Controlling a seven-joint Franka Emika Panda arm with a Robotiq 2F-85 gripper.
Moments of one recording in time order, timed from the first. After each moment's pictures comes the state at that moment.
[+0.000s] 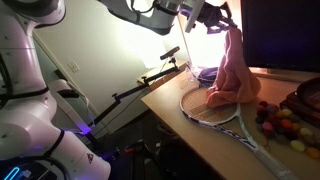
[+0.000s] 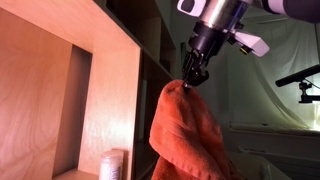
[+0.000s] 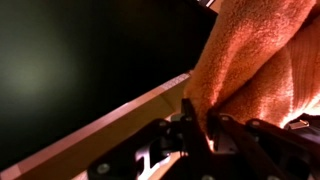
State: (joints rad) arm 0.27 0.44 0.08 -1.63 -1.00 2.36 0.15
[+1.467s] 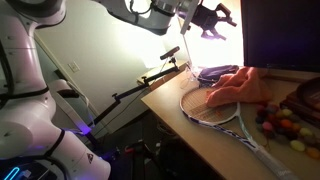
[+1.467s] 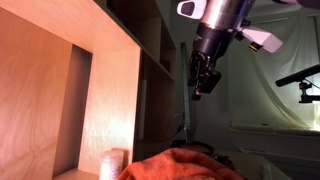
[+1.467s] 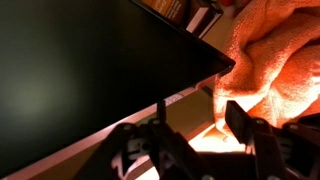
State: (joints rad) arm 0.31 0.45 0.09 -1.62 -0.99 2.19 0.16
